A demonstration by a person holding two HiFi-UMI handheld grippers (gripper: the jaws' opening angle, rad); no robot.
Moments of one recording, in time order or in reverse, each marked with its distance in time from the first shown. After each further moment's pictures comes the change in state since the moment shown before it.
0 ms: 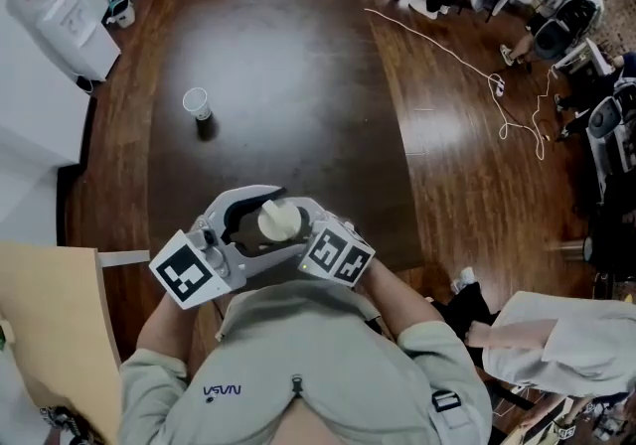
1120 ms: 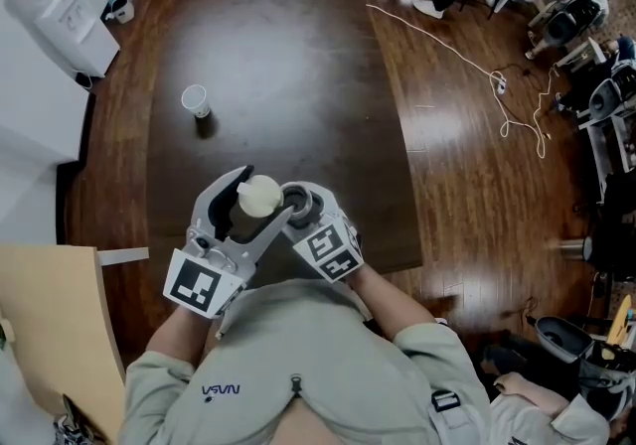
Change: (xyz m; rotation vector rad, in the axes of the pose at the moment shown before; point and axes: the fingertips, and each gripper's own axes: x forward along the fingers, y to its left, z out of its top) left arm -0.010 0.044 -0.005 -0.046 -0.066 0.484; right arm -0.013 -0.067 -0.049 0.117 0.006 -0.419
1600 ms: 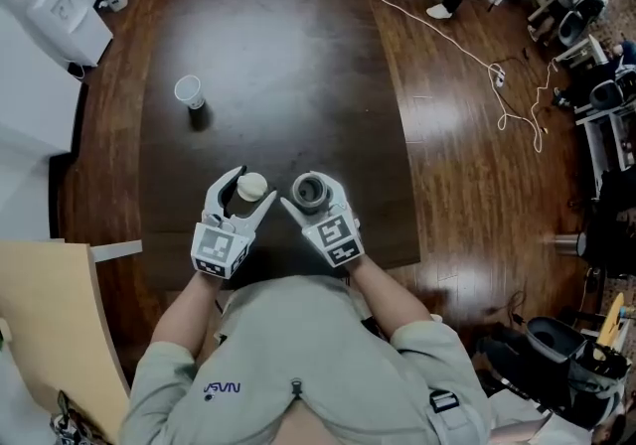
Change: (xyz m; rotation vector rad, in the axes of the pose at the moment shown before) left arm 0.008 0.059 -0.175 0.021 0.258 0.085; right arm 0.018 -0.039 -0.050 0.091 -0.054 -0.090
